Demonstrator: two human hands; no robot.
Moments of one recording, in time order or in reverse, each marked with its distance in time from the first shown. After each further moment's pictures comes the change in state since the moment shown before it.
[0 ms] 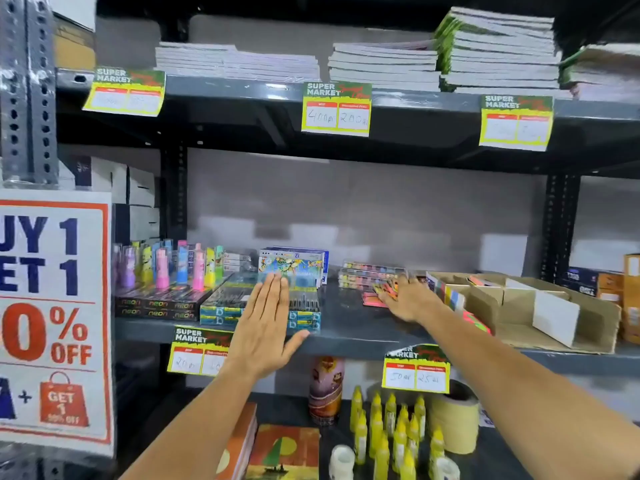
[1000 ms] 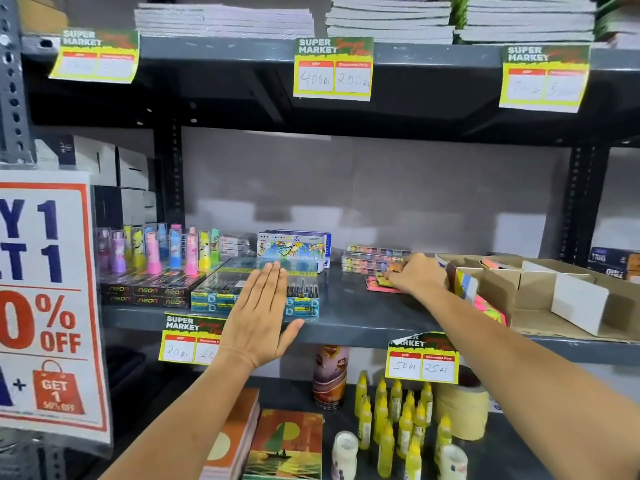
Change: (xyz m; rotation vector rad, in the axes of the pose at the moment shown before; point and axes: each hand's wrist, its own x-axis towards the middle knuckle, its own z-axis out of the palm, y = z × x) left_hand -0.002 0.000 0.011 0.085 0.004 0.017; right_hand 0.022 -0.002 0.009 0.309 0.223 0.172
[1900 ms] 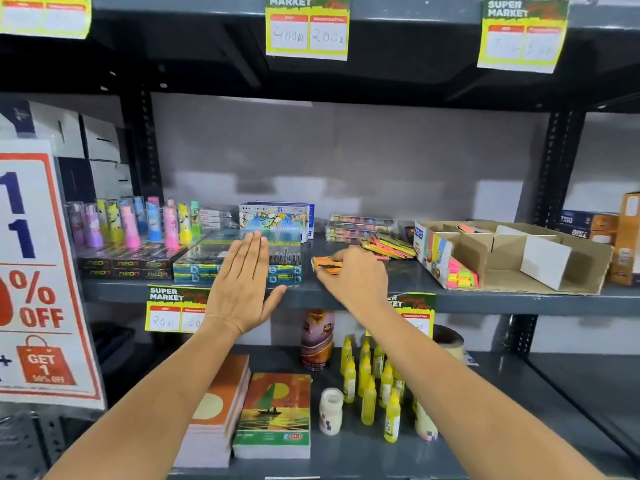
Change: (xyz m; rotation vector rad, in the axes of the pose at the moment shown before) left_hand 0.001 0.001 -0.007 -0.006 -0.037 -0.013; right_hand -0.101 -0.048 0.020 0.072 0.121 -0.272
